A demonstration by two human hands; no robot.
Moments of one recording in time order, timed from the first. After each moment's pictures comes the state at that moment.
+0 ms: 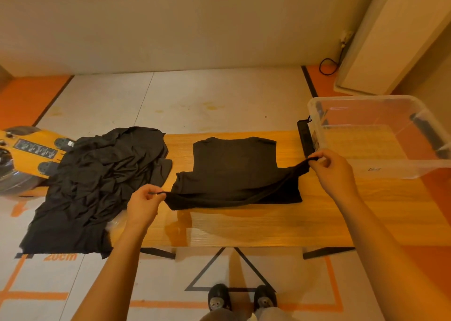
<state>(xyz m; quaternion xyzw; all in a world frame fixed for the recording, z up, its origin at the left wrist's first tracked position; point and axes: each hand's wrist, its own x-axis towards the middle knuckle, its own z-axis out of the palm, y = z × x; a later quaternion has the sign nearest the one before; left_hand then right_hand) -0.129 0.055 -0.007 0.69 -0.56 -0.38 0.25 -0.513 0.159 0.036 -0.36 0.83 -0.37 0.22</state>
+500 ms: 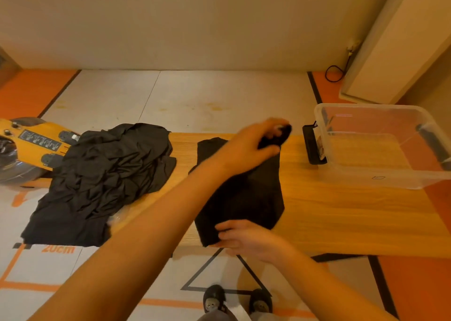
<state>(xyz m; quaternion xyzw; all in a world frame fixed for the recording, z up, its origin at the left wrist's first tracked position) -0.312 0.041 0.107 0.27 -0.86 -0.39 0.18 -0.347 0.180 -0.002 -0.27 0.59 -0.22 0.73</state>
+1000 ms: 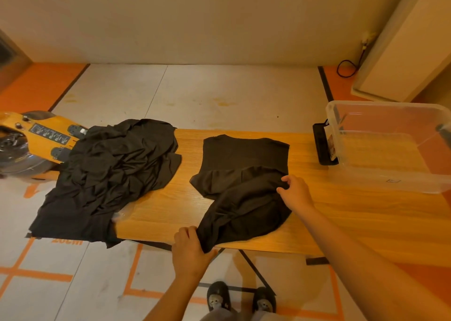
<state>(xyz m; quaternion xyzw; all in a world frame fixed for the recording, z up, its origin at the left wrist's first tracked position) -0.170 0.163 -0.112 0.69 -0.69 -0.22 0.00 -0.459 0.113 -0.062 -0.37 0.86 -0.20 0.31</state>
